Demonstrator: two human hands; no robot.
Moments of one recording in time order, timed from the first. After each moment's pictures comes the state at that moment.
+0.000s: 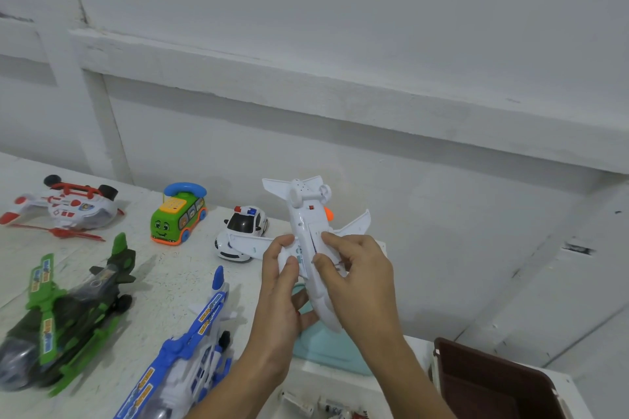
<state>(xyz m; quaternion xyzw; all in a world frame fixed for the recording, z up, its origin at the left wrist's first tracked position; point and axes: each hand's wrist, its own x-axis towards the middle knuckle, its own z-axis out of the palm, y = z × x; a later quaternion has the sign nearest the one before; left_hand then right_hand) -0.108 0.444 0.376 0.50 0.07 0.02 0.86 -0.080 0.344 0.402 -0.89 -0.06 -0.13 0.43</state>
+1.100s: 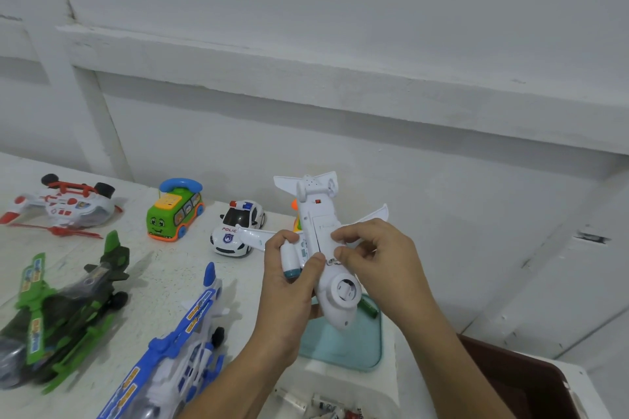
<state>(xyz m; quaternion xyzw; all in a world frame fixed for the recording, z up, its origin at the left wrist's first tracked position) -0.094 0.420 0.377 0.54 0.11 0.06 0.83 -0.055 0.298 0.410 -0.86 -0.11 -0.07 0.49</state>
